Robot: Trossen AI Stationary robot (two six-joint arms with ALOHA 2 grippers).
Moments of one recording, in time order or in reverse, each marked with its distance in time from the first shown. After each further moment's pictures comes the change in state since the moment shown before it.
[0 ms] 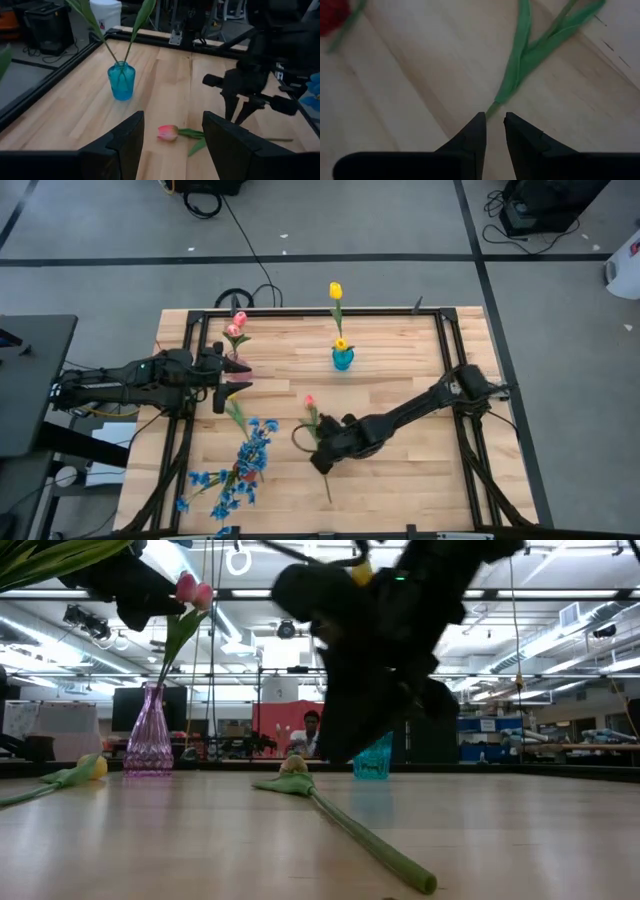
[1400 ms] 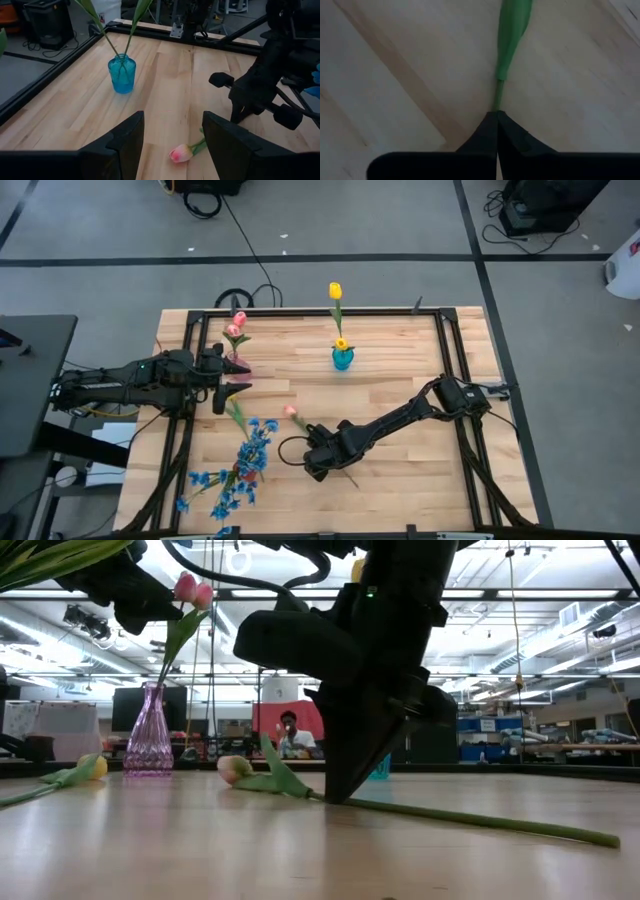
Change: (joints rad) left arm 0.000 0.000 -0.002 -0.032 0.000 0.000; right arm 0.012 0.208 0.270 -0.333 -0.055 0.027
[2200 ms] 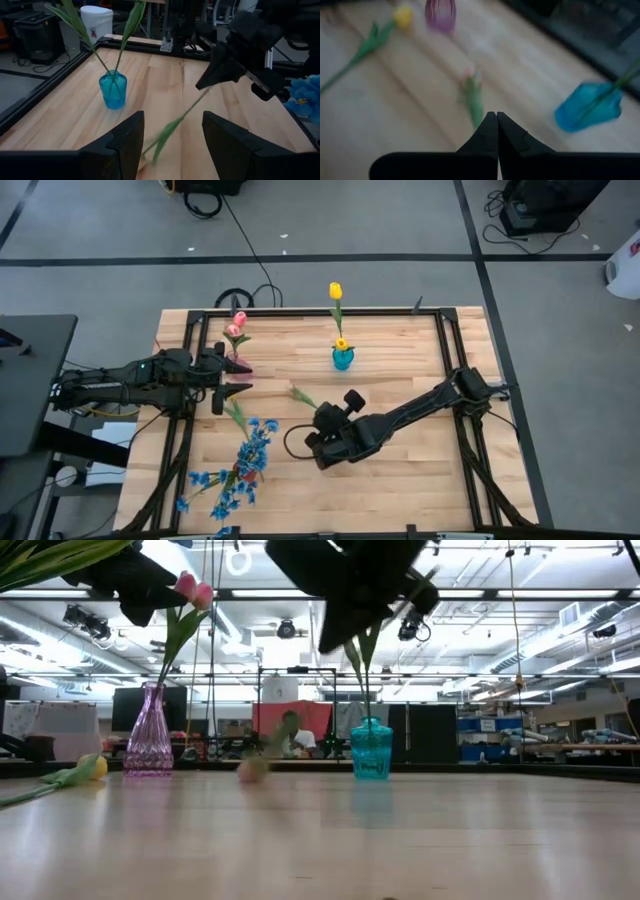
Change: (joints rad) left arm 0.000 0.000 0.000 0.074 0.043 0.025; right arm 0.018 -0.207 0.005 -0.070 0.684 -0.148
